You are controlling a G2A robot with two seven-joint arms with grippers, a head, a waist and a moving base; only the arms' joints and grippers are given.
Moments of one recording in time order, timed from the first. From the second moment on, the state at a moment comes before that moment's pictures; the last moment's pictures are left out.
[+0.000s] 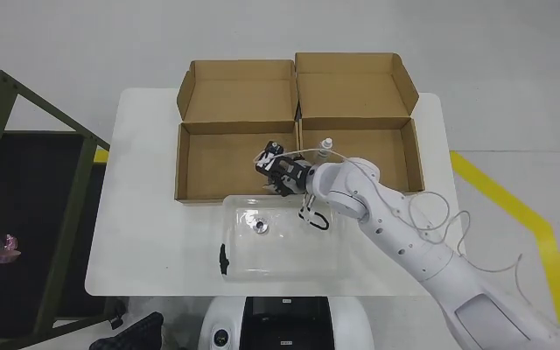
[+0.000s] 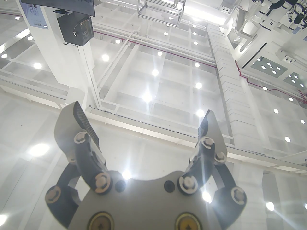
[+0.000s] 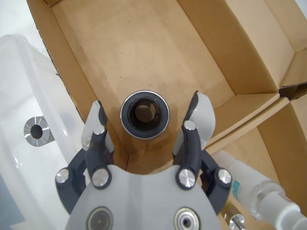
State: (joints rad) left arm -0.11 -0.30 -0.54 -1.19 3.07 0.29 0.07; right arm -0.71 -1.26 0.71 -1.47 -1.06 -0.34 0.72
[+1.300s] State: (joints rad) left arm -0.11 -0.30 -0.54 -1.19 3.07 0.29 0.07; right arm -1.08 -1.18 0.81 -1.93 -1.29 -0.62 0.65
